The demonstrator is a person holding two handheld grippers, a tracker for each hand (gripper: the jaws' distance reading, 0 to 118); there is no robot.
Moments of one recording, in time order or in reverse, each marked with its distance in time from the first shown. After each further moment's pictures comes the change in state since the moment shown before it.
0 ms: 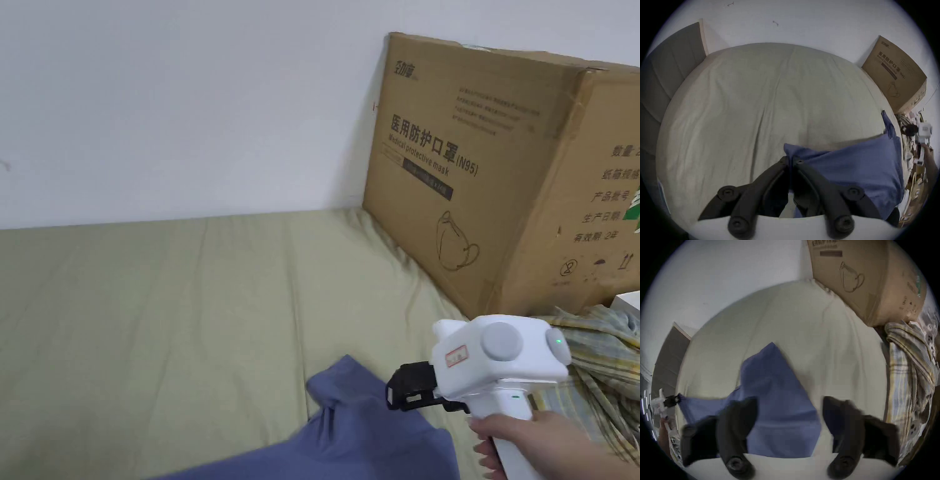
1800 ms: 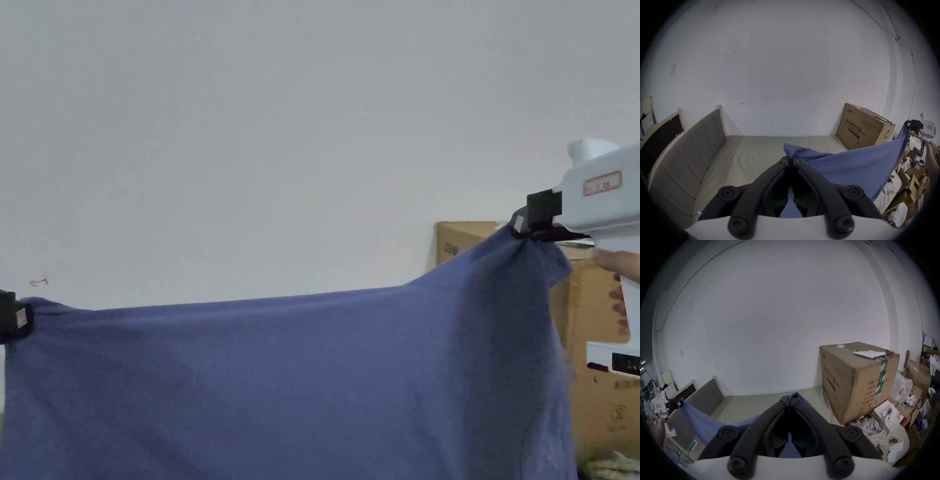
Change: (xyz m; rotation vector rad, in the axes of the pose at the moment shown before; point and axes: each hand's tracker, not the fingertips) left arm 0.037 0.097 0.400 0.648 -0.031 -0.084; right arm -0.102 0.022 0.494 0.834 0.122 0.109
